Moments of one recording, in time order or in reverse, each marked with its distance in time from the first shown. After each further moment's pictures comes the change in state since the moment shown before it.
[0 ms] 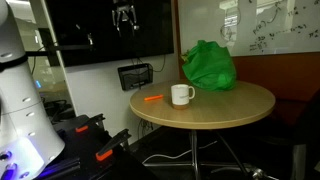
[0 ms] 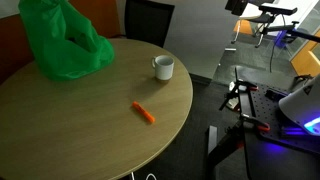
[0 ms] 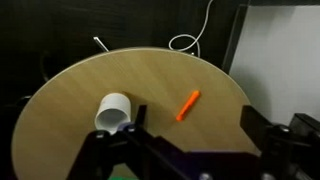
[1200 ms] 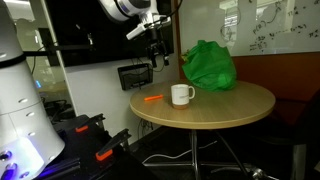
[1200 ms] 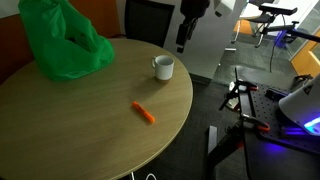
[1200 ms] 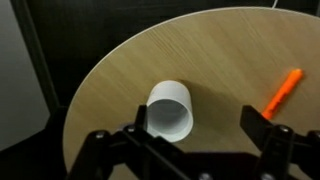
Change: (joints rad) arm -0.123 0.576 0.087 0.153 -0.328 0.370 0.342
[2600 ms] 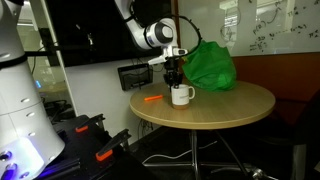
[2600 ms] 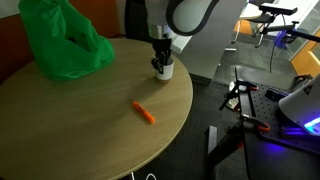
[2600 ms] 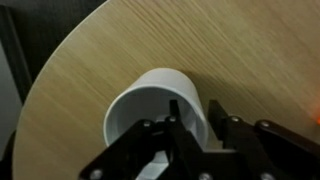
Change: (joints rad) arm 0.067 0.502 -0.085 0.345 0.048 0.032 0.024
